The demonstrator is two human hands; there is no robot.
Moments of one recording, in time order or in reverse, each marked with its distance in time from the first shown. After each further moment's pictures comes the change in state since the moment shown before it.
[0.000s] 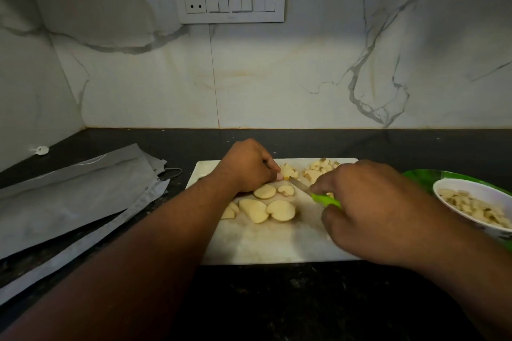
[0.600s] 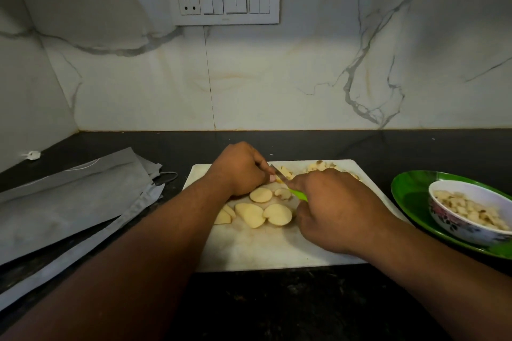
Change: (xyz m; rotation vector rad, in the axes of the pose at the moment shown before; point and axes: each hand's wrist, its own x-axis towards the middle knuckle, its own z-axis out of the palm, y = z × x) left_hand 0.002 -0.003 -0.003 -0.011 -0.005 -0.051; right_hand 0.032 -0.005 0.035 0.056 0.029 0.016
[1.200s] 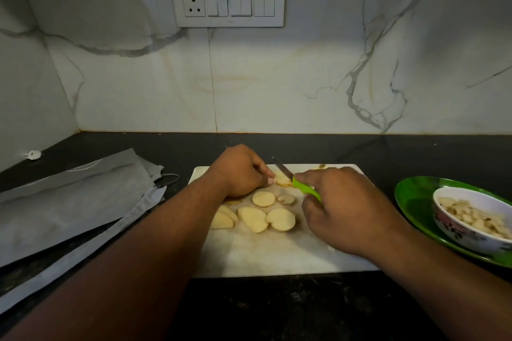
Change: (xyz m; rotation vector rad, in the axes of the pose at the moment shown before) left_hand 0.002 -0.008 -0.007 -0.036 -0.048 -0.037; right_hand 0.003 0.003 -0.003 0.099 0.106 0.044
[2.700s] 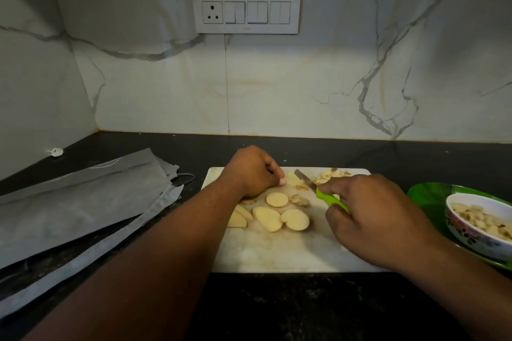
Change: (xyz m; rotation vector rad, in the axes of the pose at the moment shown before) left_hand -0.004 0.000 0.000 -0.039 0.053 0.009; right_hand -0.017 -0.001 -0.012 -0.028 0.005 0.015
